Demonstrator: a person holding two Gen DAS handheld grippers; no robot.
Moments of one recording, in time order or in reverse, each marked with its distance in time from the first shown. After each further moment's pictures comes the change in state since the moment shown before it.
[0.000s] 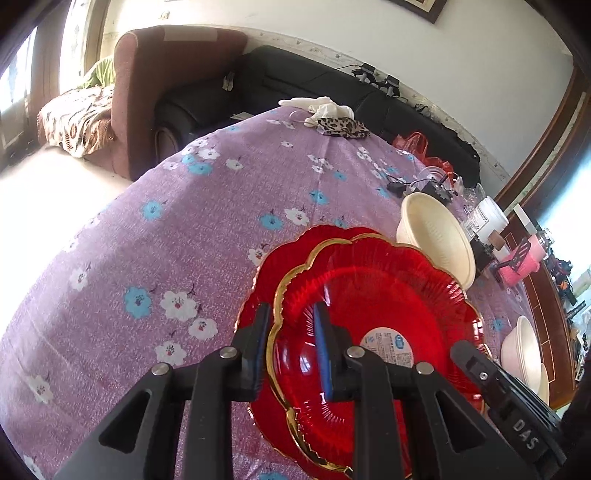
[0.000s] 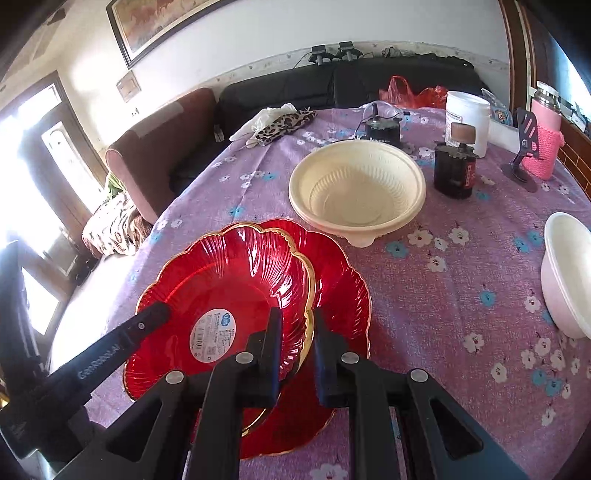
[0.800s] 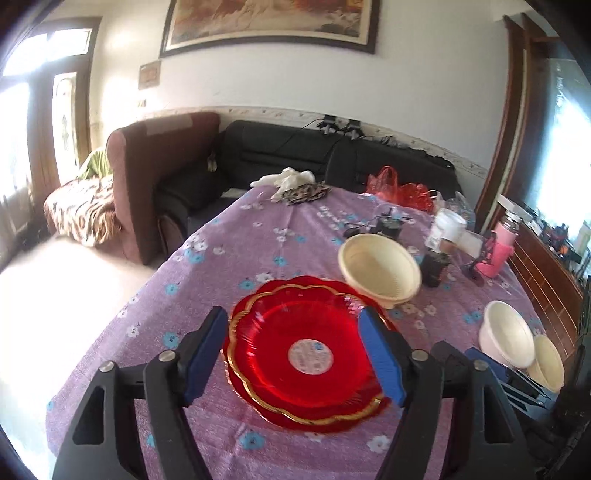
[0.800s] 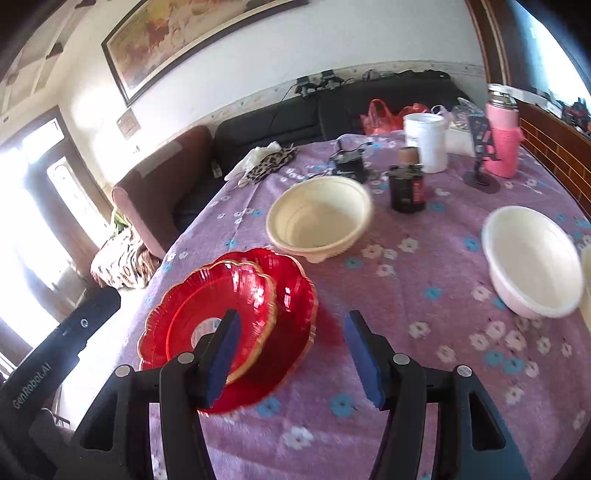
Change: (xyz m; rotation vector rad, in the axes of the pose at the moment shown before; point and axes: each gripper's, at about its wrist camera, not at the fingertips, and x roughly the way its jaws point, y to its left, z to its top) left arm -0.116 -0.077 -0.027 0.227 -0.258 0.068; right arm -0.089 -0.041 -0.022 0.085 -0.142 0.024
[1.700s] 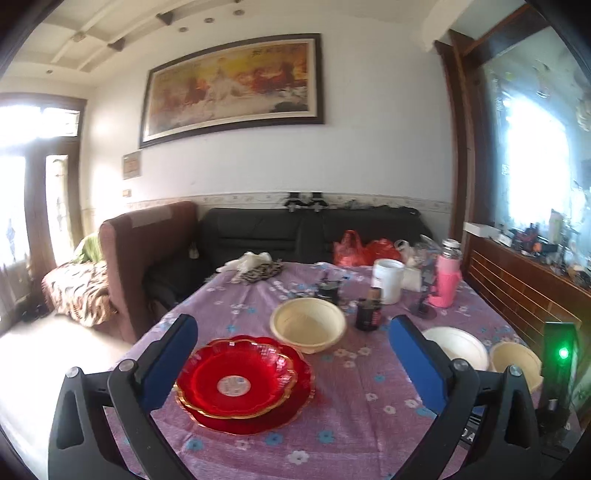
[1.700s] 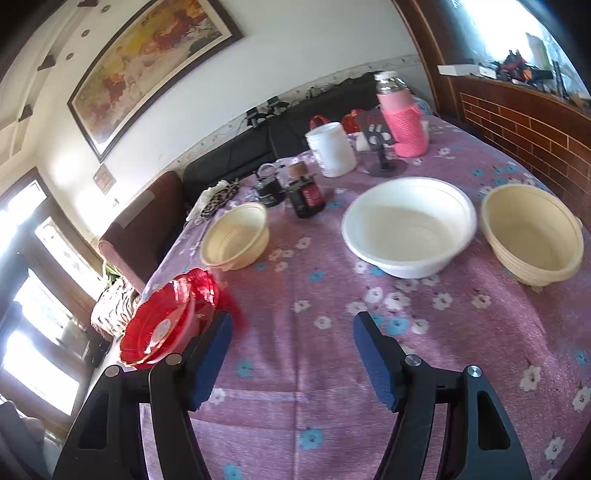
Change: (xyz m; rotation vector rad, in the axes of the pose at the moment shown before) left arm -0.096 -0.115 -0.031 0.157 -0.320 -0.032; right arm -0.078 -0.115 -0.039 0.189 -0.087 -0.030
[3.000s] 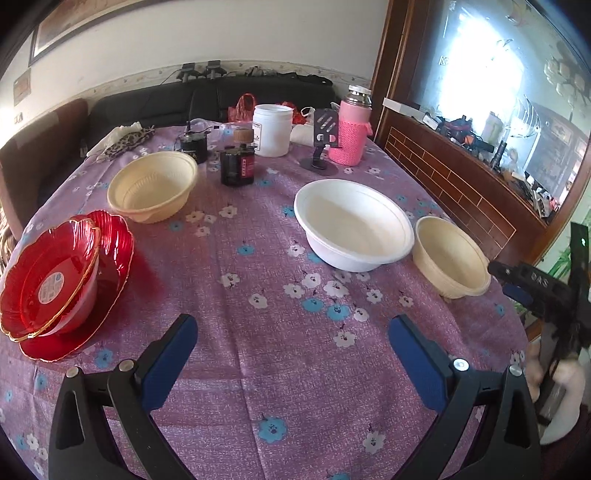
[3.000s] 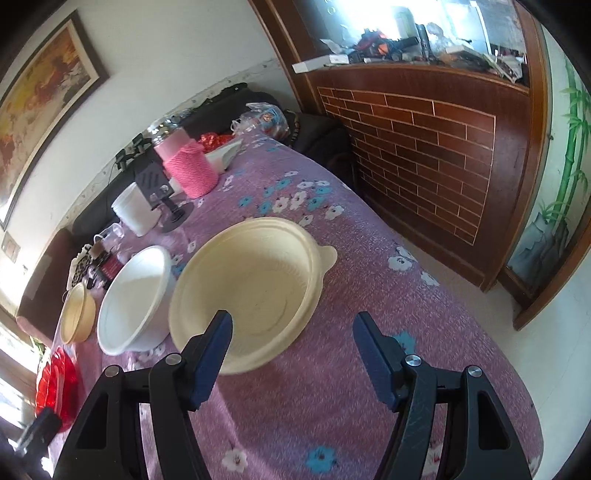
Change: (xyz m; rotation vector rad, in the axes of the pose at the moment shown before) left arm 0.093 -0.109 -0.080 0.058 0.531 -0.361; right arm -0.058 -0.234 0.053 0.250 -0.029 -0.357
